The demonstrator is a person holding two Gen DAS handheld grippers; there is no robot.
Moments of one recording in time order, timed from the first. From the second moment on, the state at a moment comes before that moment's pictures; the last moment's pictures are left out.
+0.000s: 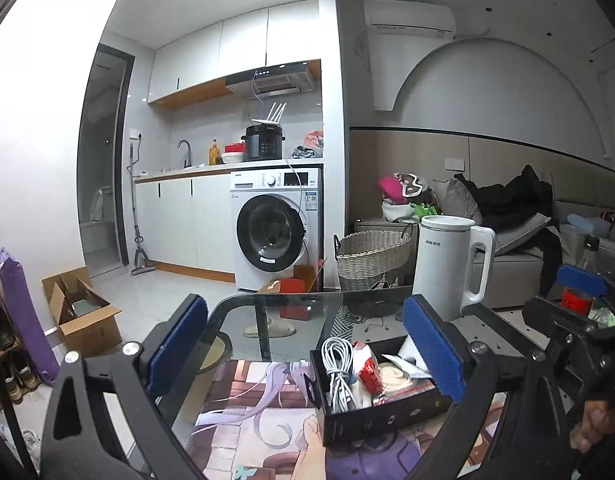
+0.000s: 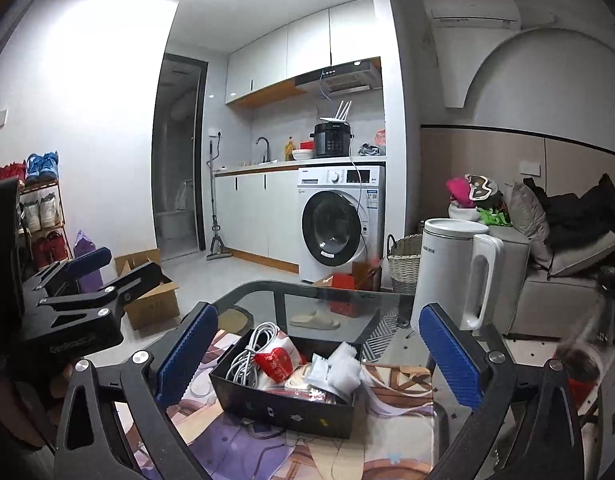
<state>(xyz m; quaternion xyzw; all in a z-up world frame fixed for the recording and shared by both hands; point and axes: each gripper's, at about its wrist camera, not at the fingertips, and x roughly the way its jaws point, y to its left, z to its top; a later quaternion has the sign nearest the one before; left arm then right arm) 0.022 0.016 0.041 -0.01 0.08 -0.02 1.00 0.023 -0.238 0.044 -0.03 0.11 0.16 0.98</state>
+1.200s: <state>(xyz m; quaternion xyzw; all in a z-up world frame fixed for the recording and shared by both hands) -0.003 0.001 0.028 -0.01 0.07 0.00 1.00 -0.003 -0.232 0.028 -0.05 0.07 0.14 0.99</state>
